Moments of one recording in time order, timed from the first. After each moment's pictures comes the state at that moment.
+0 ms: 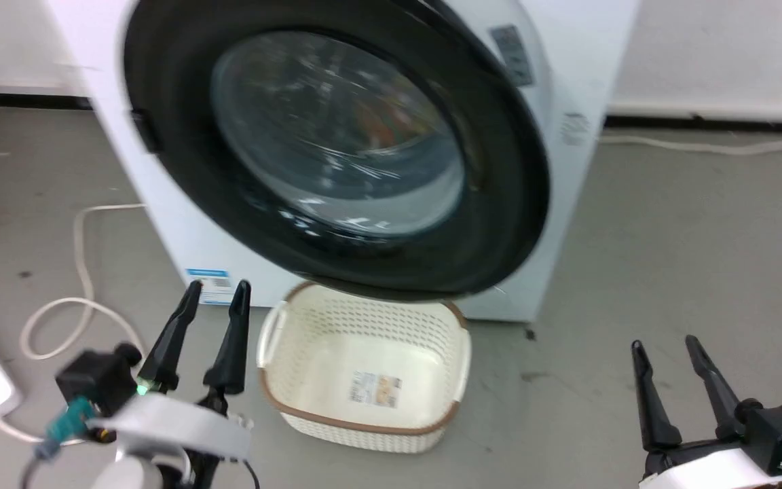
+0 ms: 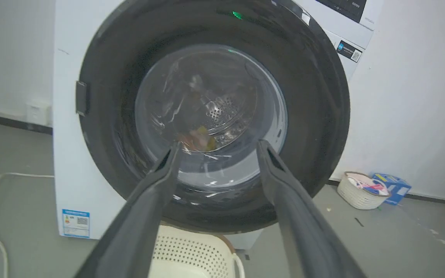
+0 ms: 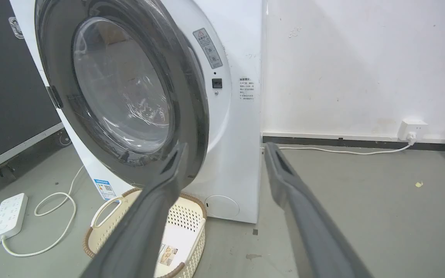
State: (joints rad) left arm -0.16 0.36 -0.30 0.07 -0.74 -0.02 -0.26; right arm 0.04 -0.05 -0.05 0.06 0.12 0.13 -0.23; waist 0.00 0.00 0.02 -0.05
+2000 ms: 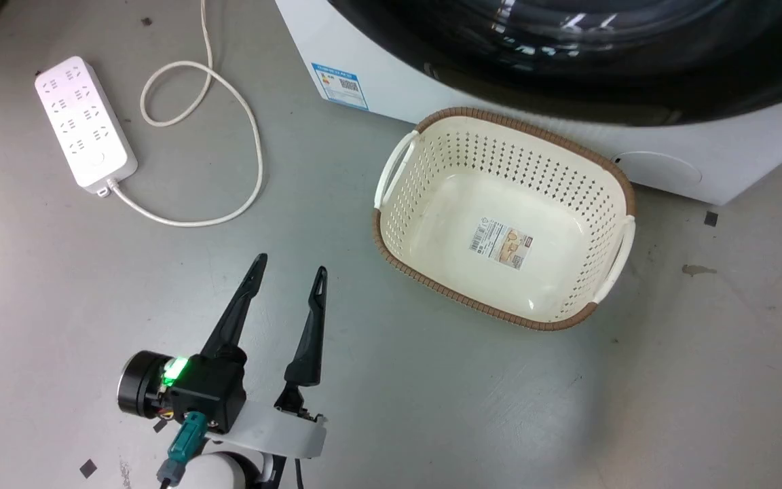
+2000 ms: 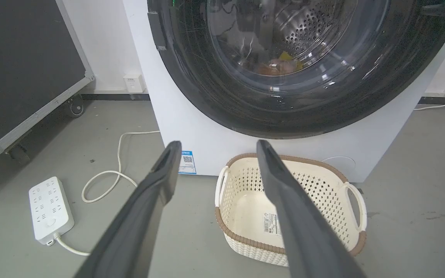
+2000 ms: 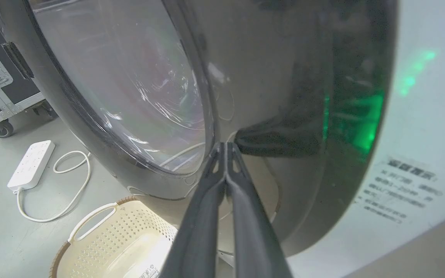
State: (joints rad) left arm -0.13 0.08 -0.19 -0.02 -0.07 -0.03 -0.26; right arm -0.90 -0.48 0.17 0.58 0.41 0.13 0.00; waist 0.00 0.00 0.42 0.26
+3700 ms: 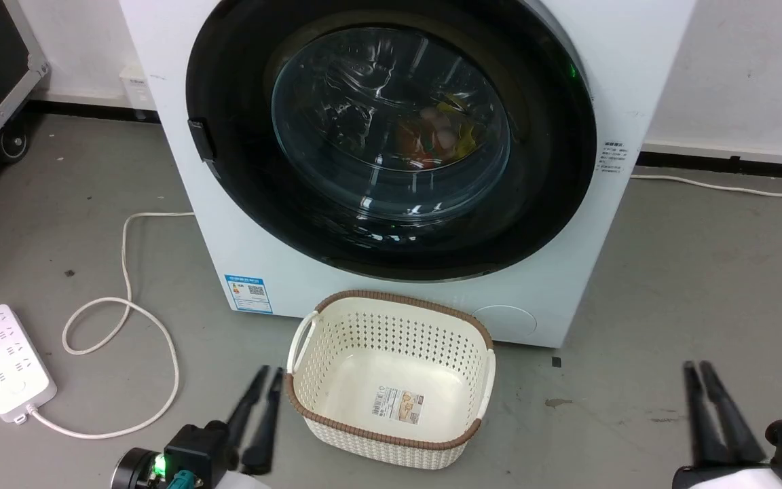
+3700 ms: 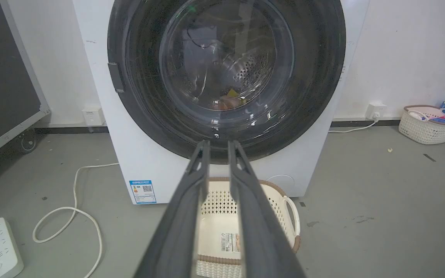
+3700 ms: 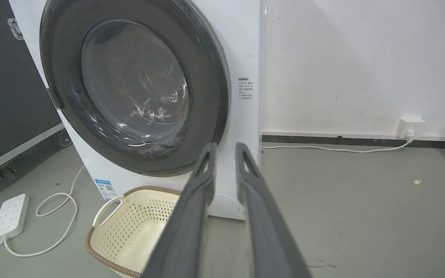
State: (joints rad) left arm 0.02 0.11 -0.14 0.15 -0.11 -0.10 -0.26; right arm 0.10 -0.06 -0.10 0.03 0.14 0.13 -0.20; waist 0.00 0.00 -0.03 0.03
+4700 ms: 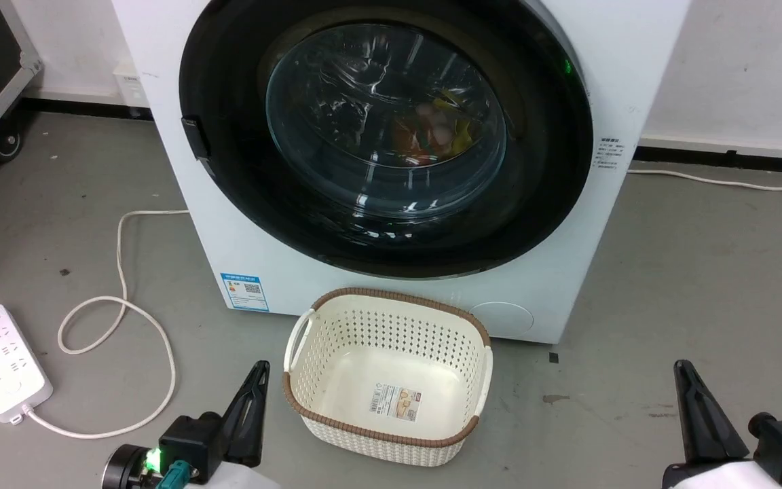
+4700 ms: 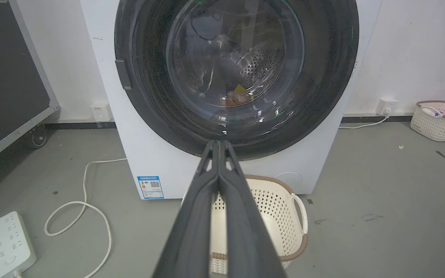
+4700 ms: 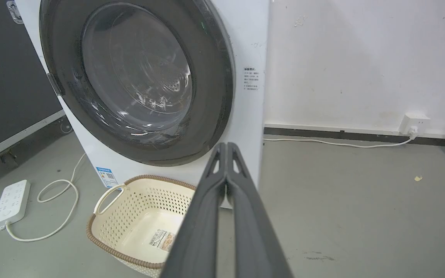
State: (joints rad) left arm 0.02 0.10 -0.11 0.12 -0.09 -0.08 -0.20; right arm 0.09 -0.06 -0.08 0.03 0.12 0.13 -0.16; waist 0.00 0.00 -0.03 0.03
